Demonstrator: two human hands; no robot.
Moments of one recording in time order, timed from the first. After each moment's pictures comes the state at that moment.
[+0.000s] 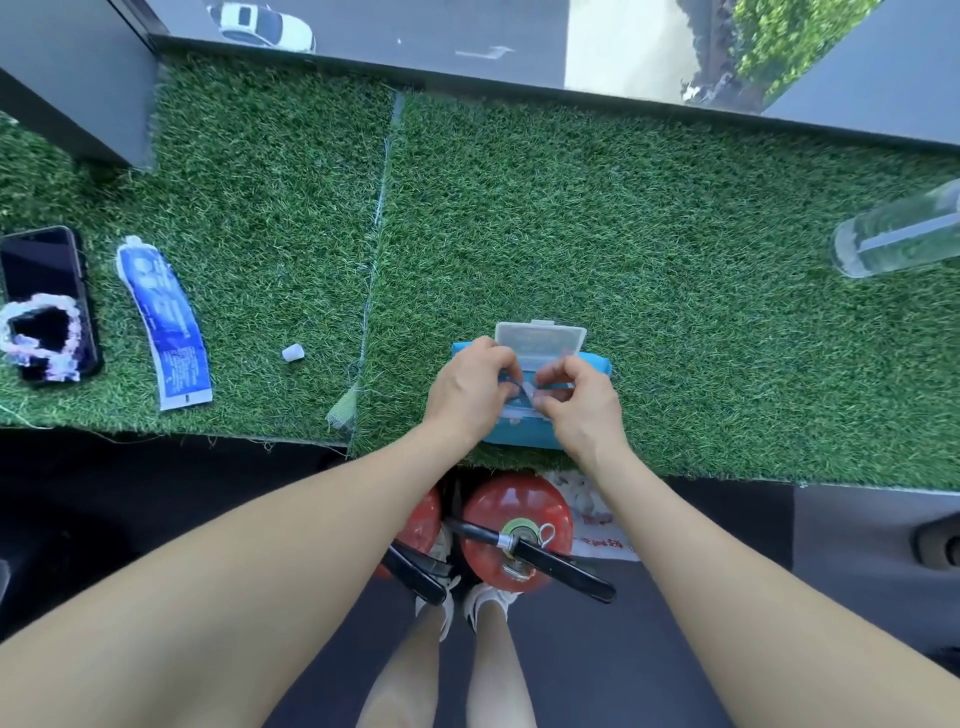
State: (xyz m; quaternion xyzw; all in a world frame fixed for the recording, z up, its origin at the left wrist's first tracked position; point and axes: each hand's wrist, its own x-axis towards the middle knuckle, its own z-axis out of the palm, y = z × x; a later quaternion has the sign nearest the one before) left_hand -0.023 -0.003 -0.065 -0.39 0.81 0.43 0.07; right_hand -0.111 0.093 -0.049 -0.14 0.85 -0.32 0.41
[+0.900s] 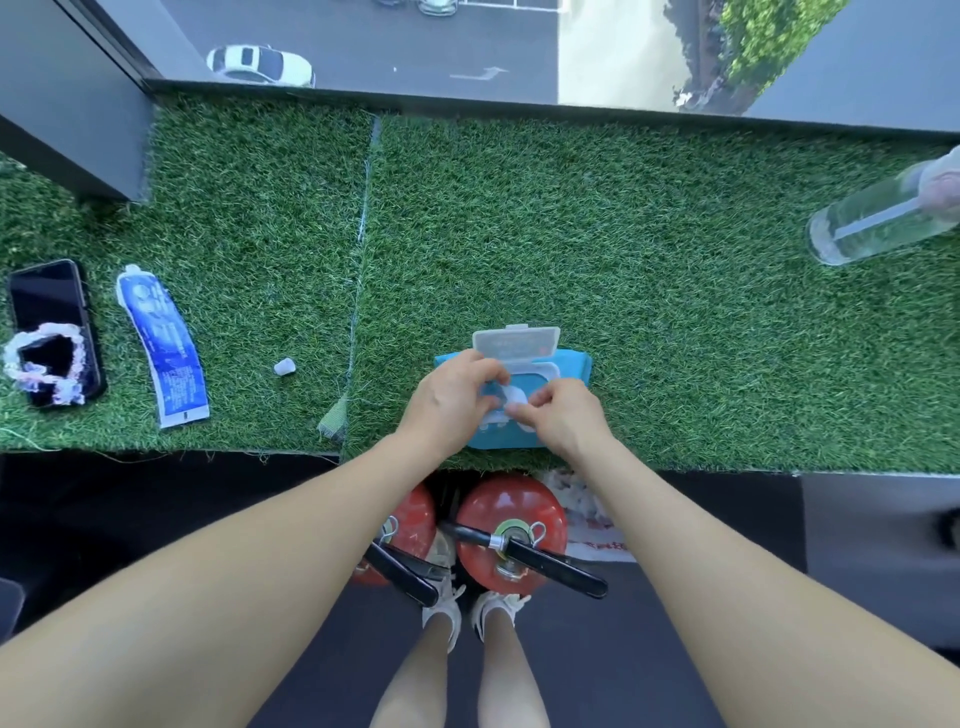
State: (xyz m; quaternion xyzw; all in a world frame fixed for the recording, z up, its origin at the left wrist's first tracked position) left_hand -0.014 0.001 -0.054 -0.33 0.85 0.41 0.08; right_hand -0.117 0.097 -0.035 -0.15 0.86 -0.16 0.47
